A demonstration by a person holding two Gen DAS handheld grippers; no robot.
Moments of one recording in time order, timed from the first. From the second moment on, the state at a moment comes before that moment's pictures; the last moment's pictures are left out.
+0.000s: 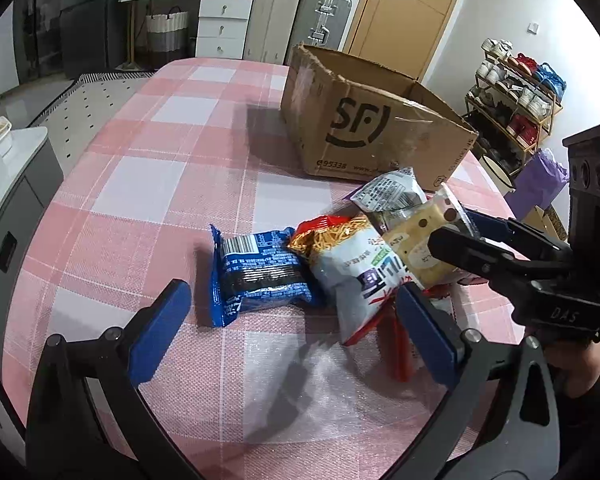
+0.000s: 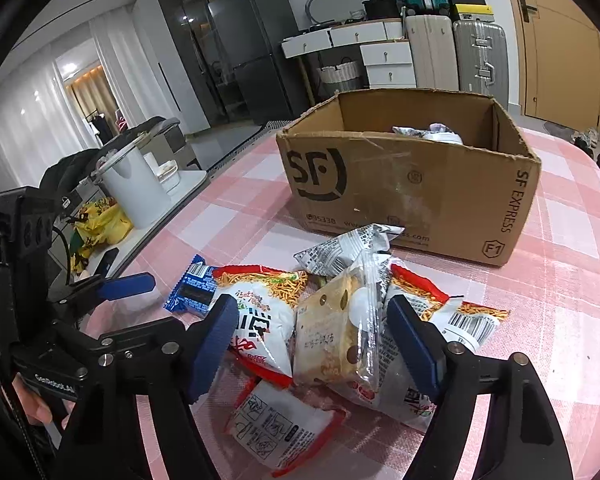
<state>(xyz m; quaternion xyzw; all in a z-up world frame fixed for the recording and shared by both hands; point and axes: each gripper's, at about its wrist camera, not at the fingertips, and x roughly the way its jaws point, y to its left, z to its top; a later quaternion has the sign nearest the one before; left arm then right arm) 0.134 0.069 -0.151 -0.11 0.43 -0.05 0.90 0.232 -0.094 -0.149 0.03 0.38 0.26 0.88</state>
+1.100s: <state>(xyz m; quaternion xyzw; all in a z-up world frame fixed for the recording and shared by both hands) 0.133 0.062 -0.155 -0.11 0.44 -0.05 0.89 0.212 -0.131 -0.139 0.11 0.36 0.28 0.89</state>
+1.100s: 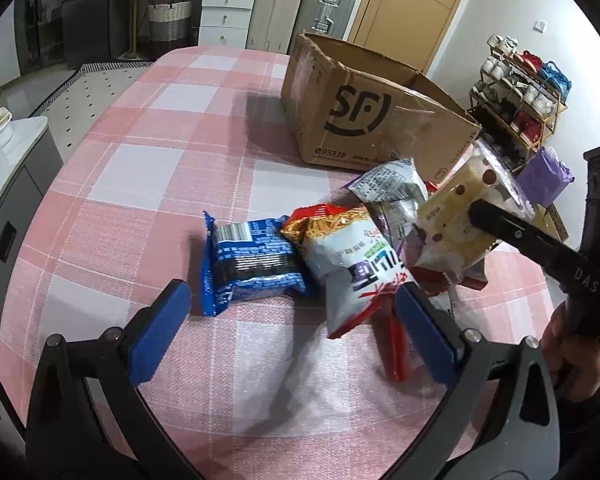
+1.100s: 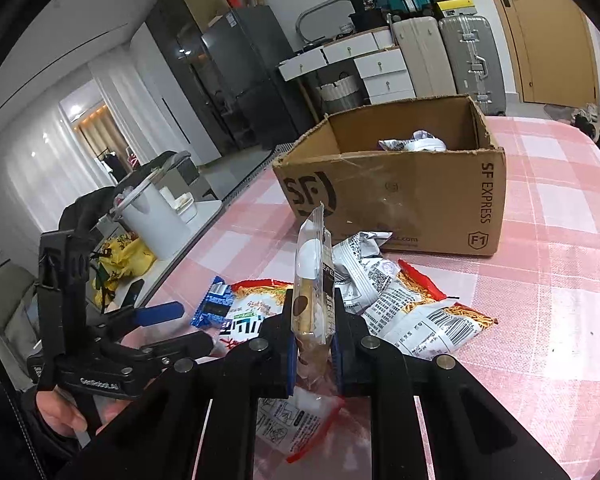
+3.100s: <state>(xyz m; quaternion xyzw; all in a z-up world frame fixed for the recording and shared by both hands) 0.165 0.004 -0.146 -0.03 0.47 -0.07 0.88 0.164 -0.174 -0.119 0.12 0.31 0.26 0.91</state>
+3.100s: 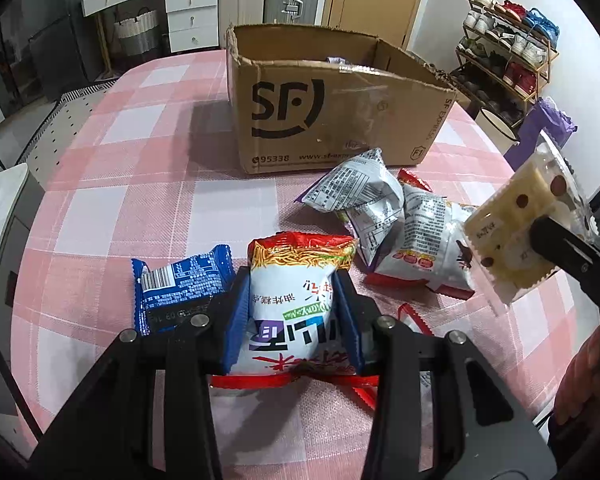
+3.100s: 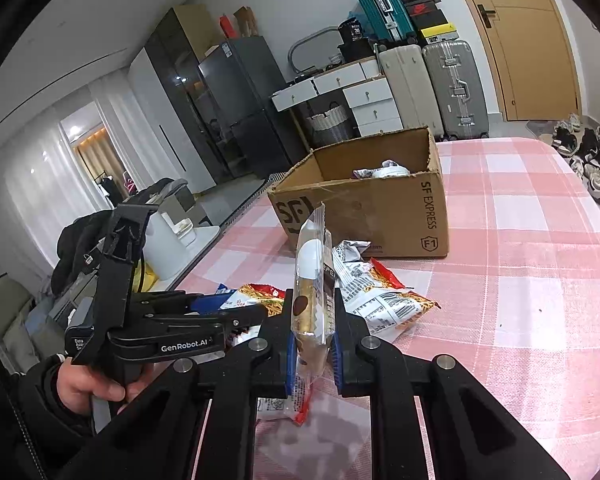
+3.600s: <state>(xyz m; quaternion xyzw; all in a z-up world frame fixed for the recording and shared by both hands) 0.141 0.015 -0.103 -0.04 0.43 -0.09 0.90 0.164 -0.167 -0.107 0.13 0.30 0.26 0.91</state>
